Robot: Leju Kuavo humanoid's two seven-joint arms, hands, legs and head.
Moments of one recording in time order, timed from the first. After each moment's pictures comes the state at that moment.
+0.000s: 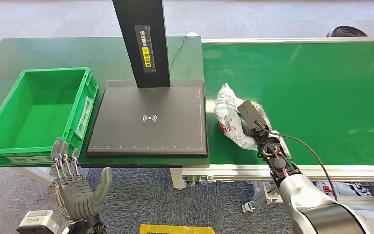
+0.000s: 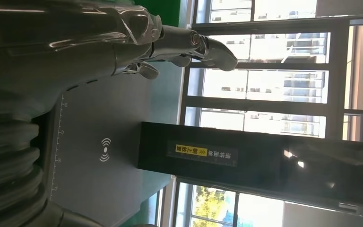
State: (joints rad) left arm 0.16 -0.20 -0.40 -1.69 -0.04 0.48 -0.70; right arm -0.76 -0.07 0.24 -0.37 0.45 -0.28 -0.51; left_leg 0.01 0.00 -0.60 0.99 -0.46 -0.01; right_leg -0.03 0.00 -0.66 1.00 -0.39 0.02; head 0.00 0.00
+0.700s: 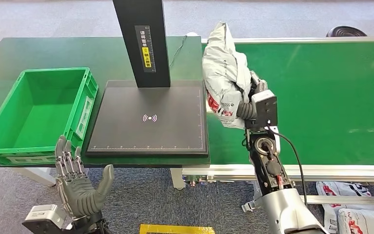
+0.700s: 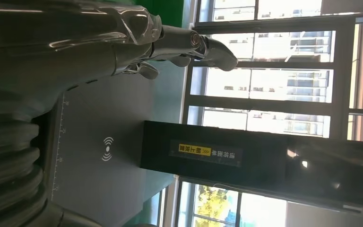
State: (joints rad) left arm 0.13 -0.20 -0.40 -1.65 -0.02 0.47 -0.70; right arm -0.57 0.08 0.15 -0.96 0.30 -0.24 -0.67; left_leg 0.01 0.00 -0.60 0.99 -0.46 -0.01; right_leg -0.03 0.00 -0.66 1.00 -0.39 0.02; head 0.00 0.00
